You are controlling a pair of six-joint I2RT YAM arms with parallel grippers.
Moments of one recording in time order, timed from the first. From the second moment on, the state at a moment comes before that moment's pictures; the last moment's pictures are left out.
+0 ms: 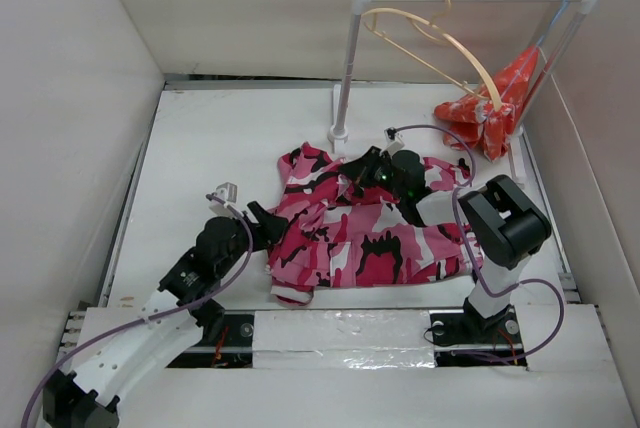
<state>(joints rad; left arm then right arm) -0.60 0.50 0.31 -0.20 -0.13 -0.81 0.52 1.80 0.75 0.88 -0.22 0.86</state>
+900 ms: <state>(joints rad) -0.58 0.82 0.60 -0.18 -0.36 -0.84 0.51 1.79 0.73 0.94 -0.33 0.87</state>
